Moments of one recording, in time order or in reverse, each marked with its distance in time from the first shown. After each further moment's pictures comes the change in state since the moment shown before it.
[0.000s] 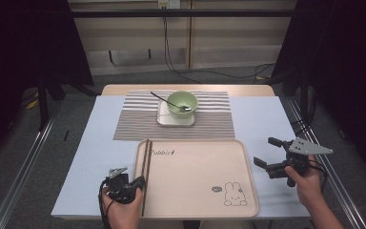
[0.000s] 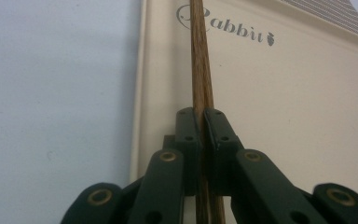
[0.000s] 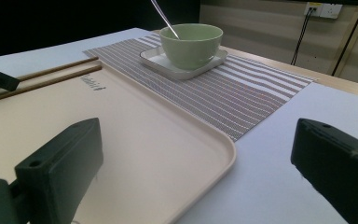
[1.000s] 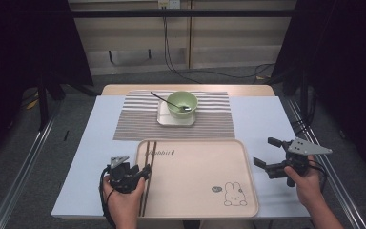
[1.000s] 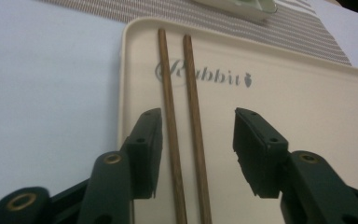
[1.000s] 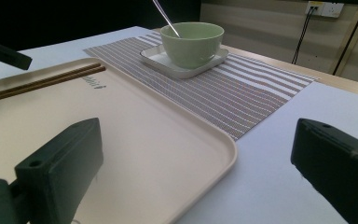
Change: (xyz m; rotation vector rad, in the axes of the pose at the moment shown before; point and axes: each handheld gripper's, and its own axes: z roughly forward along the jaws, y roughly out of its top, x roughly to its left) left arm -0.008 0.031 0.004 -0.074 -0.040 0.087; right arm 0.000 0.000 0.001 0.008 -0.002 -0.002
